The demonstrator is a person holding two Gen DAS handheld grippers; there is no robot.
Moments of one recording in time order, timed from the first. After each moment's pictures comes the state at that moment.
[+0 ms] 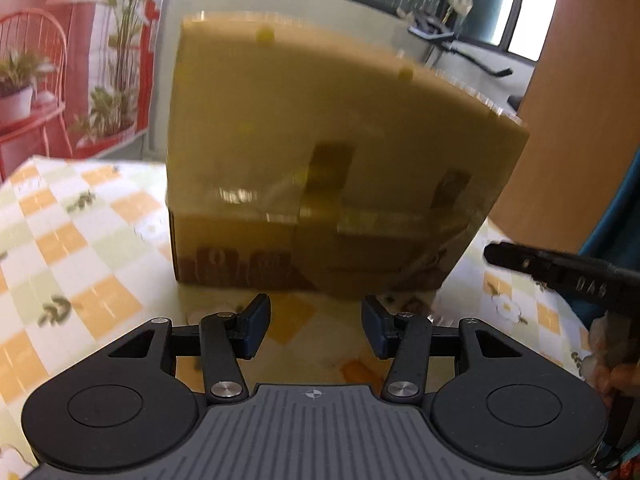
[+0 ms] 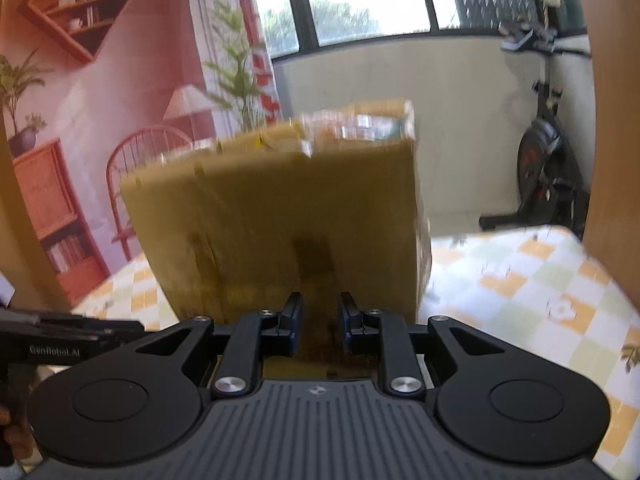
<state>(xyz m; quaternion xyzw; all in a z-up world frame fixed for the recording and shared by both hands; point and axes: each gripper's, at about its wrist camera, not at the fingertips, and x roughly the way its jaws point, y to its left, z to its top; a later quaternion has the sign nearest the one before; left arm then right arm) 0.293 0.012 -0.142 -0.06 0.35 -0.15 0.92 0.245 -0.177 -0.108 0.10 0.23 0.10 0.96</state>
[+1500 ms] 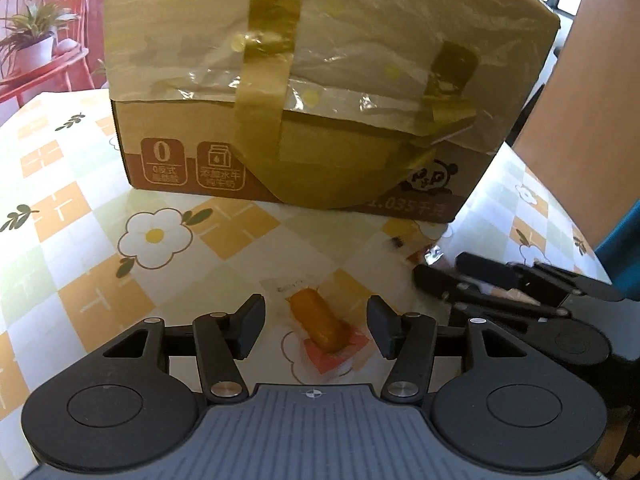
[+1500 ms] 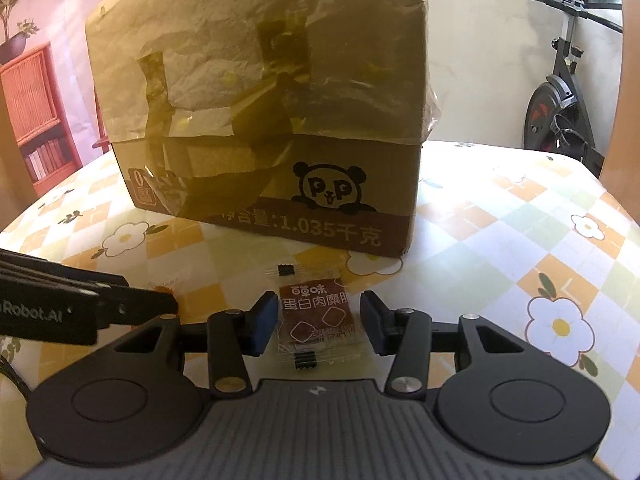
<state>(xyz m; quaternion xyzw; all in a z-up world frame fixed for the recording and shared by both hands) 0.287 -0.068 -0.196 -0.04 0.42 -0.08 0.90 0.263 -0.168 -0.208 0.04 0.31 0.11 0.94</state>
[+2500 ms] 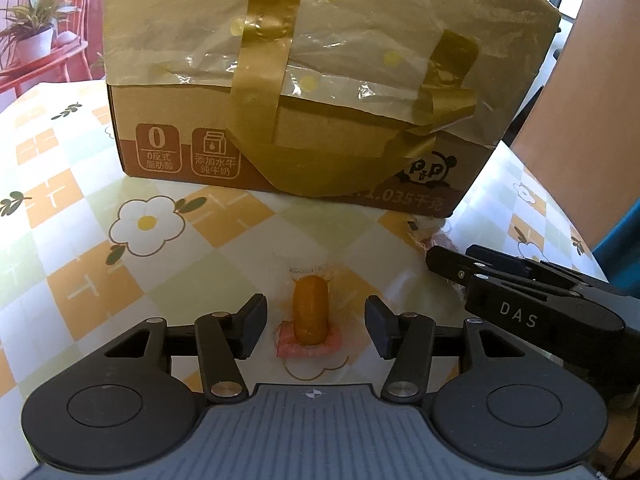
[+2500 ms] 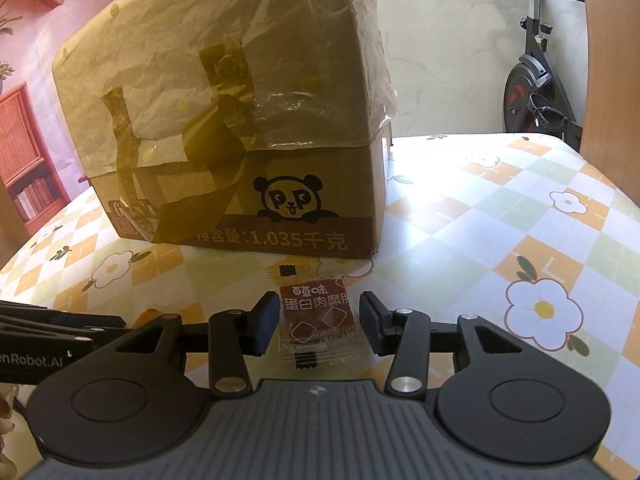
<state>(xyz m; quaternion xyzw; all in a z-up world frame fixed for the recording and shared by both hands) 0.284 -0.068 -0.205 -0.06 0.42 -0.08 0.90 0.261 -0.188 -0.207 0.09 0.31 0.08 0.94</state>
